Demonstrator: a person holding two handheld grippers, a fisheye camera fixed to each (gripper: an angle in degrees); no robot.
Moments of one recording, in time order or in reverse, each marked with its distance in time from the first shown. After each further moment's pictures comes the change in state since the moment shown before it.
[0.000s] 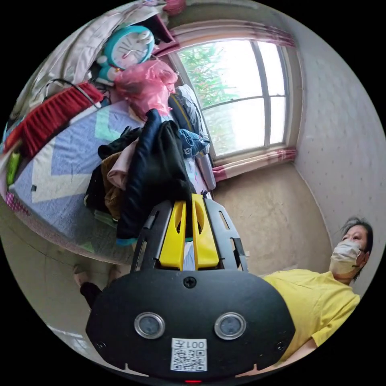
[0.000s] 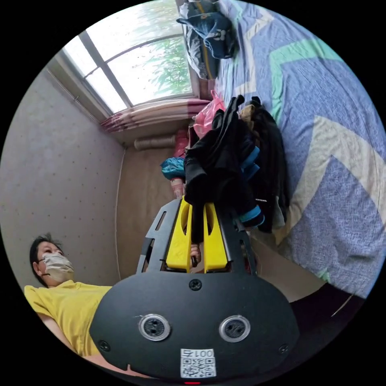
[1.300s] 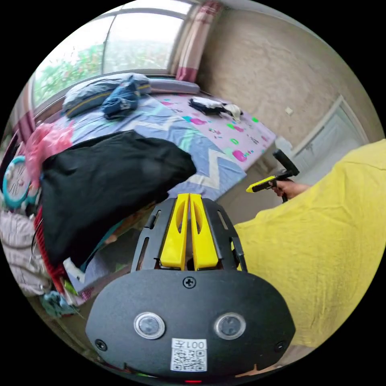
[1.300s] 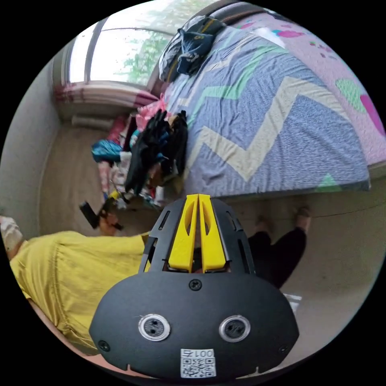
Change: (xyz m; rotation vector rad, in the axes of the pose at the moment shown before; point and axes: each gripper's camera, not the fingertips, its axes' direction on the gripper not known) left arm -0.043 0.114 0.169 -0.377 -0.474 0.833; right arm -0.027 0.105 -0.074 -0.022 0.680 -0.097
